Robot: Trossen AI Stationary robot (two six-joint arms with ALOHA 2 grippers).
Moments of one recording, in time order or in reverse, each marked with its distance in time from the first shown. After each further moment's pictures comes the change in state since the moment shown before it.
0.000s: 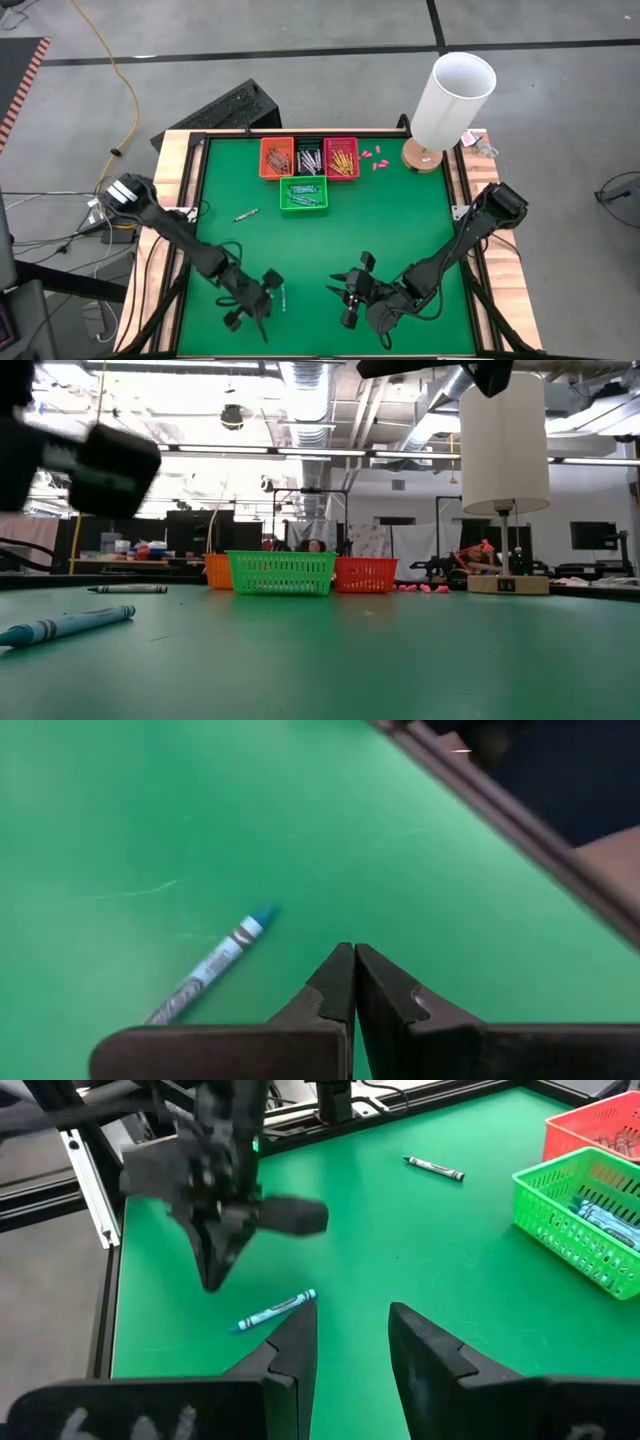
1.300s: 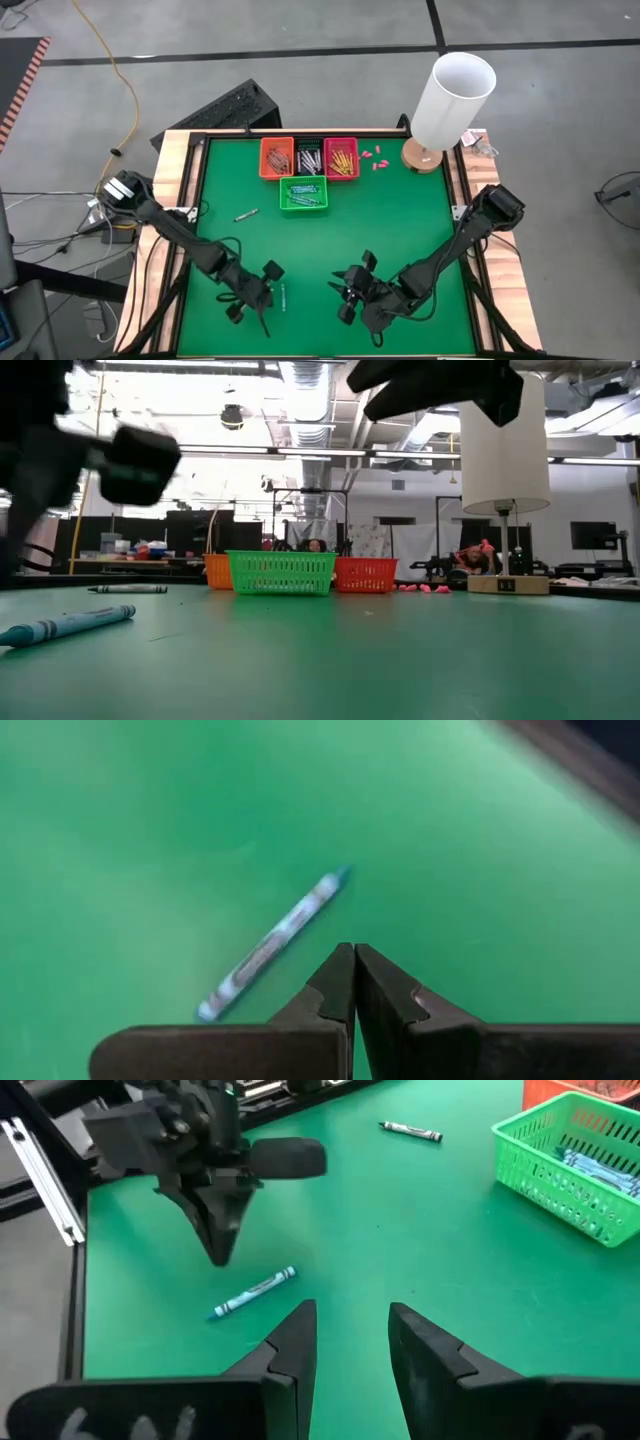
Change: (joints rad) left arm 0.027 -0.047 0.000 -0.083 -0.096 0.081; right arm -0.020 0.032 -0.001 -0.076 -0.003 0.151
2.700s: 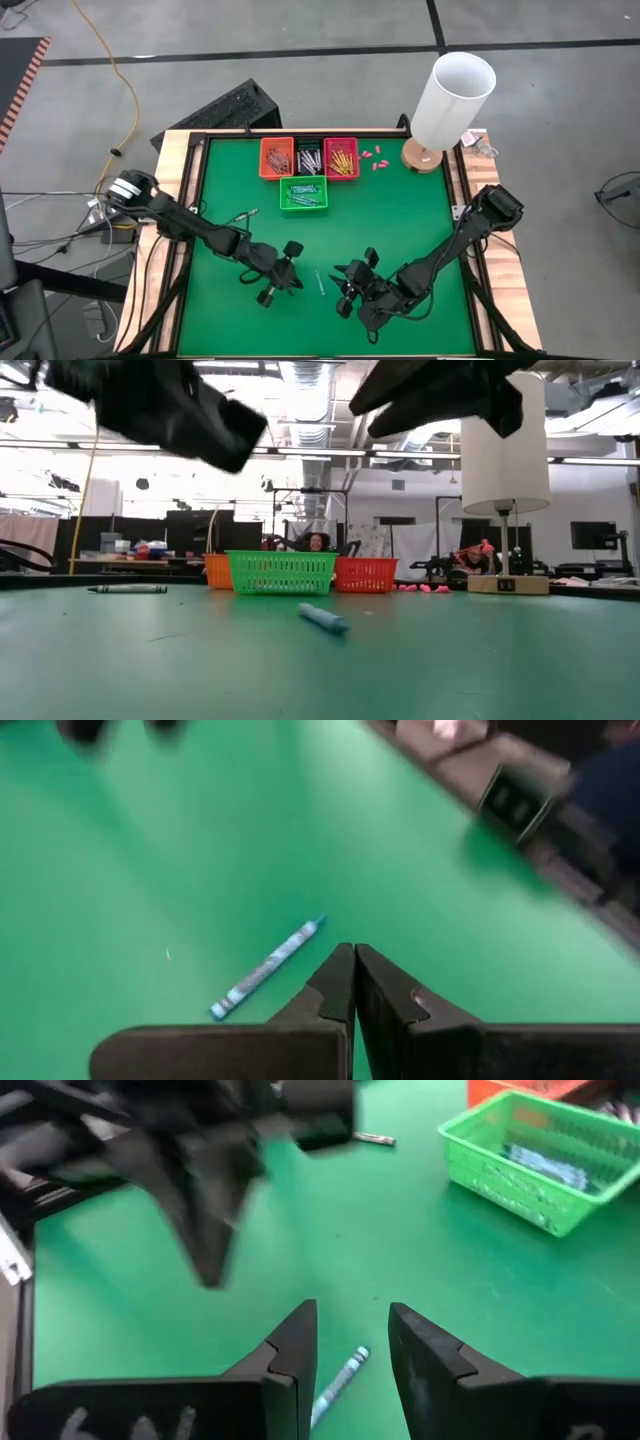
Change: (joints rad) left arm 0.203 0.025 0.001 0.324 0.049 -0.036; right arm -0.017 0.006 0.001 -0.047 0.064 0.075
